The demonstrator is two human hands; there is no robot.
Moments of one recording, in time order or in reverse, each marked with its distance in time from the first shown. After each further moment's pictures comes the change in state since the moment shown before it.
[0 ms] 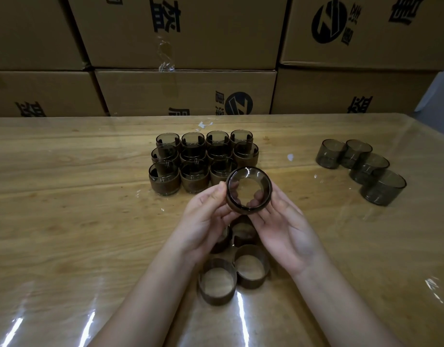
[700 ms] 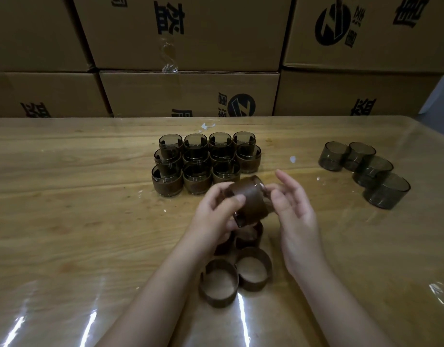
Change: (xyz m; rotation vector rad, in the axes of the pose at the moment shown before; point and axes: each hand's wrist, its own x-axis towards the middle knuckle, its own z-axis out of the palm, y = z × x) left_hand -0.005 0.000 0.007 0.325 0.080 0.020; right_hand -0.006 0.003 -0.004 -0.628 0.102 -0.403
